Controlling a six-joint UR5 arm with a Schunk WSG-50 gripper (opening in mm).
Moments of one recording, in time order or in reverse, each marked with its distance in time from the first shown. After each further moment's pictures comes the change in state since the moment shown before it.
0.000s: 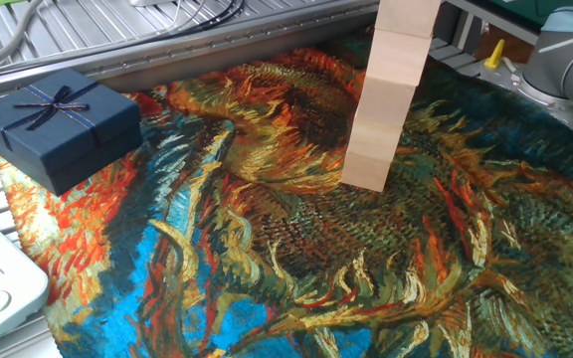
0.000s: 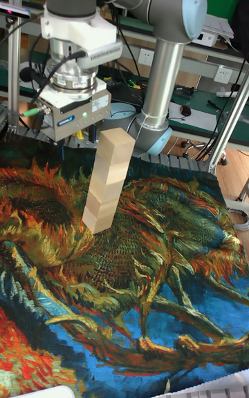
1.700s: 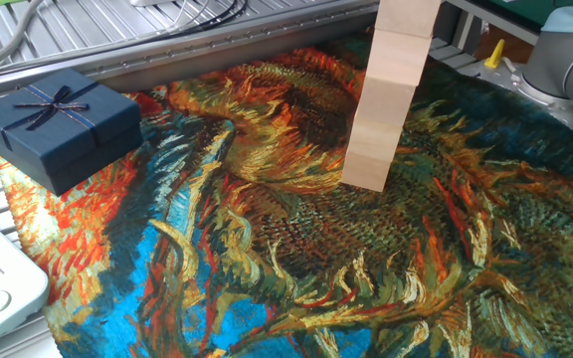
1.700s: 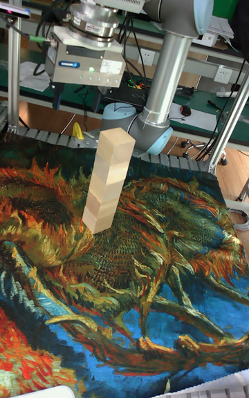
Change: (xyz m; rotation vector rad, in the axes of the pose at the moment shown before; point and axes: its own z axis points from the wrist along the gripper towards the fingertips) arm 0.041 0.031 -0.063 0.202 0.061 0.345
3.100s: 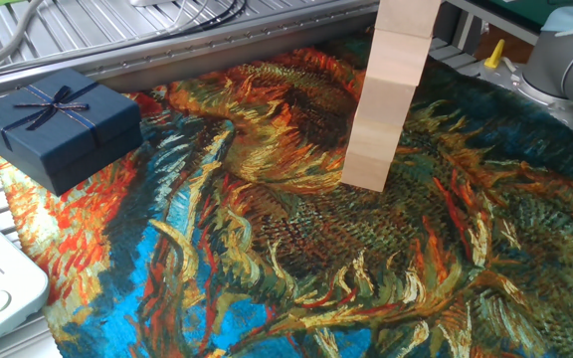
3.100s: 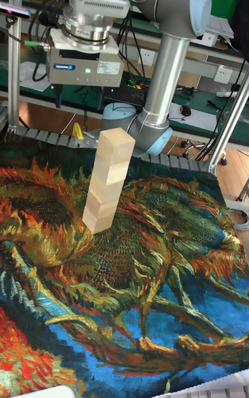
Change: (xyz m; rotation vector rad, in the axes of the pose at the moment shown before) arm 0.024 0.018 0.007 -0.140 0.103 0.154
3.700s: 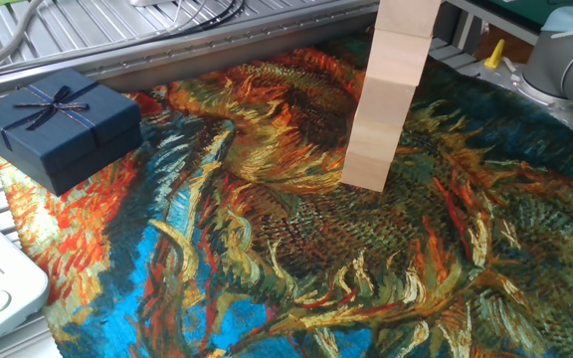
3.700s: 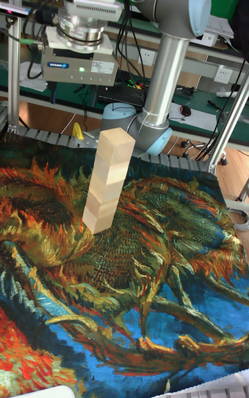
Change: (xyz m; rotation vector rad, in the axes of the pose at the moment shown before) arm 0.009 -0.011 0.002 0.022 0.020 0.039
